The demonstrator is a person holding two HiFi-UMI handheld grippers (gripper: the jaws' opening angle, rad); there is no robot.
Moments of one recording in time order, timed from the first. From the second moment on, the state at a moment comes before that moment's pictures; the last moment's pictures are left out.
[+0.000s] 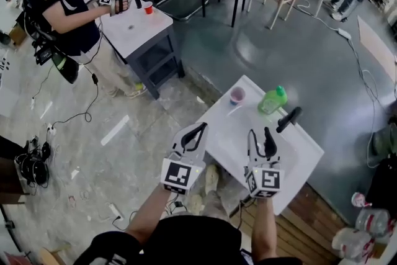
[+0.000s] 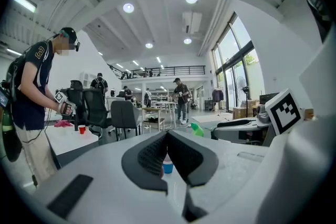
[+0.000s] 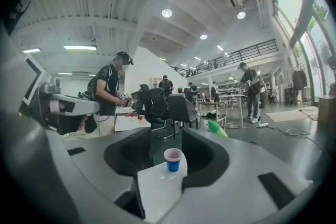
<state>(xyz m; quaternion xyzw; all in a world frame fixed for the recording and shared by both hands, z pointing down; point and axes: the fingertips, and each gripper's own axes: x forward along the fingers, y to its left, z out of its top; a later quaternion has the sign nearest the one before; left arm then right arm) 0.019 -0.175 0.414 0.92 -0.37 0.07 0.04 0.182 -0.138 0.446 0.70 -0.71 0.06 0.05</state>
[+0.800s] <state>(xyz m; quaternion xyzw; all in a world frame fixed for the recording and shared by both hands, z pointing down) -0.001 -0.079 0.367 0.94 -0.33 0.06 0.00 0.151 -0.022 0.403 0.73 -0.68 0.03 0.04</state>
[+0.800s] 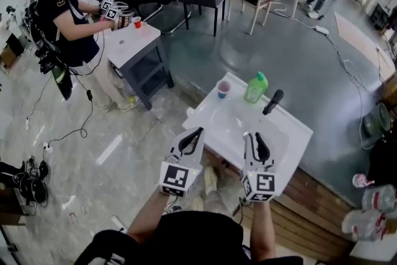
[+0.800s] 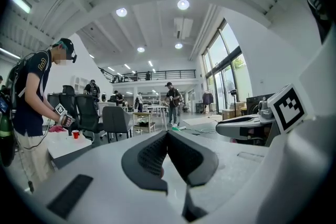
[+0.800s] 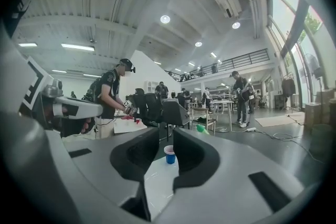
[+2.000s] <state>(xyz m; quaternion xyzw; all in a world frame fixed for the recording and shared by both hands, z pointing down) 0.009 0.007 0.373 0.97 -0.25 0.06 -0.01 0.146 0.085 0.408 0.78 -0.62 0.04 0.04</state>
